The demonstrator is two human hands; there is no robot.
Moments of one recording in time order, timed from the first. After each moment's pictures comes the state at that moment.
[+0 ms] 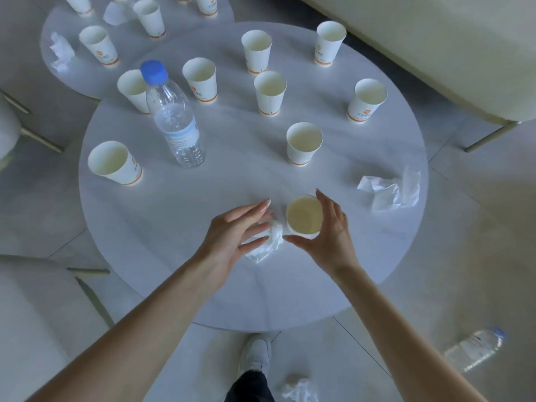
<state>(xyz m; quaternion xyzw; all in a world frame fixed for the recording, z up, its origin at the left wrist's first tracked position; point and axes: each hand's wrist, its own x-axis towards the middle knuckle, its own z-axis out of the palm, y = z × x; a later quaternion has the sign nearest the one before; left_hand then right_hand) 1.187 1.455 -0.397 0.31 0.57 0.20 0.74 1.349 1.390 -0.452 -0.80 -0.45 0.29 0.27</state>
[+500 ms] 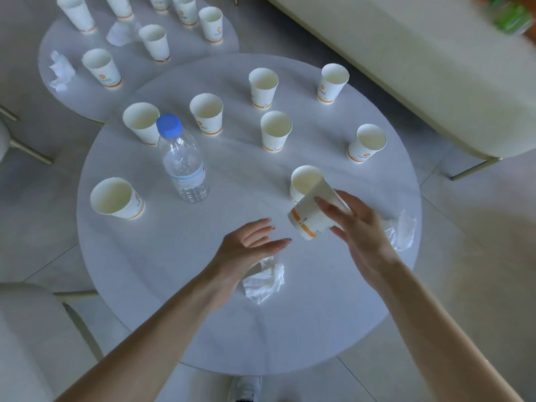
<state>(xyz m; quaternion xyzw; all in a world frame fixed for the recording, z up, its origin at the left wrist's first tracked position) 1.191 1.505 -0.384 0.39 0.52 0.15 0.75 1.387 1.463 -0.363 -0.72 -0.21 0.48 0.45</state>
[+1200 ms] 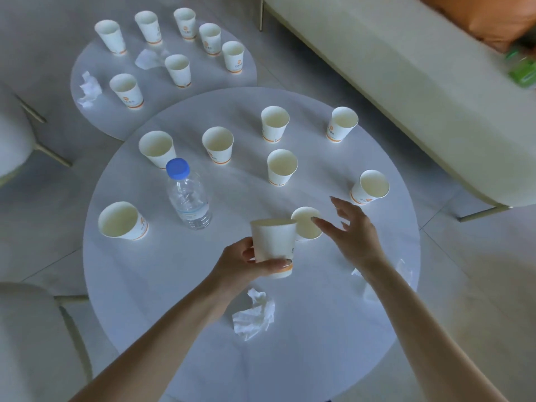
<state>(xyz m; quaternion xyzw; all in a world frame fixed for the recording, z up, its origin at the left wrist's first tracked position) 1.212 1.537 -0.363 0.40 0.55 0.14 0.72 1.428 1.530 -0.364 -0.79 -0.41 0.36 0.27</state>
